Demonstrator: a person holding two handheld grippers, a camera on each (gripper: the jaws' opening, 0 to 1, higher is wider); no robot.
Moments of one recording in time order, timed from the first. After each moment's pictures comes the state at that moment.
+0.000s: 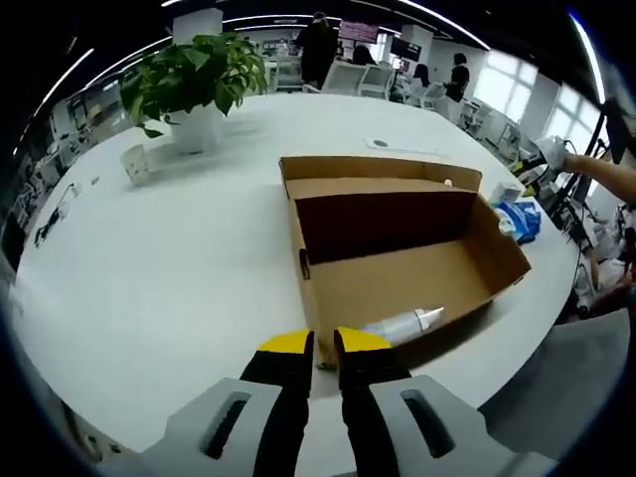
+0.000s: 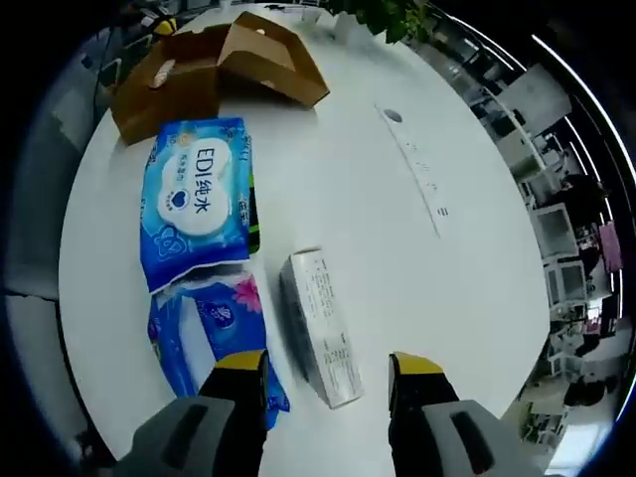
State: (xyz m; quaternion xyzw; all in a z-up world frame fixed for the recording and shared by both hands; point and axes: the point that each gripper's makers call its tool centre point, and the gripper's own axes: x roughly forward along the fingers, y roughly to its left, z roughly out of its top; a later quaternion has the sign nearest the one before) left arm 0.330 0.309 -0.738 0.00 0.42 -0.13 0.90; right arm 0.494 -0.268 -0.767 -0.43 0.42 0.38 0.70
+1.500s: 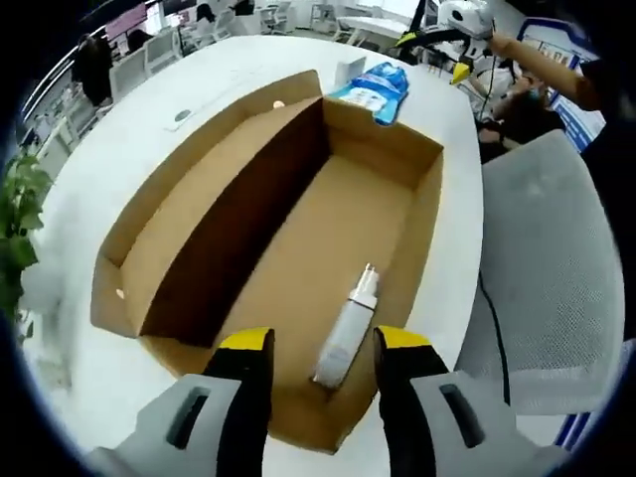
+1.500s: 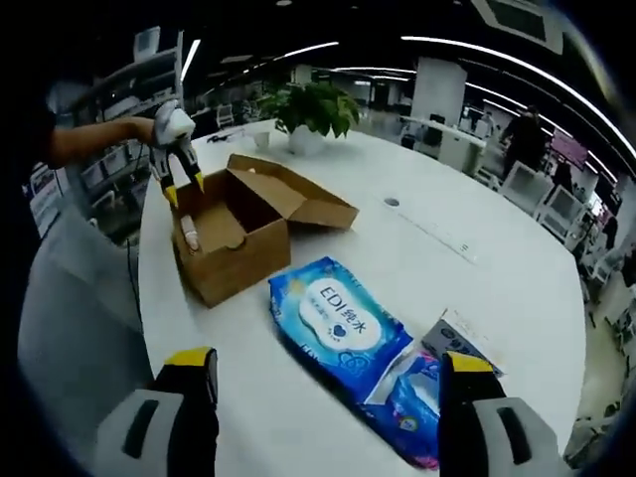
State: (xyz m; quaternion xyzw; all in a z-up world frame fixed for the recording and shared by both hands) left arm 0.346 0.225 -0.774 0.25 0.49 -0.49 0.68; right arm 0.356 -0.150 -0.715 -0.15 0.34 0.37 0.85
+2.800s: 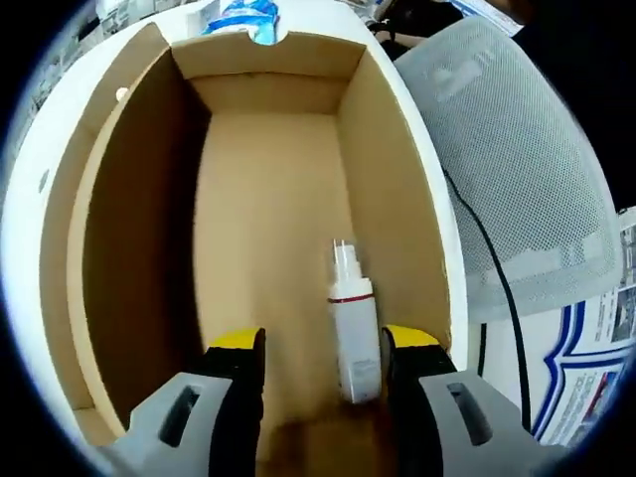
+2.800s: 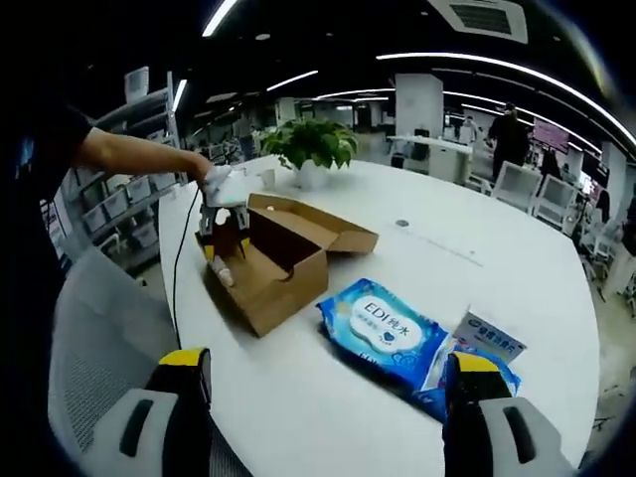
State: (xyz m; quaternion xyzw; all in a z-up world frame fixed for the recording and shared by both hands) left arm 0.336 0.206 -0.821 0.38 0.49 -0.64 0.46; right arm 0.306 -0.128 -0.689 -0.08 0.31 0.36 0.88
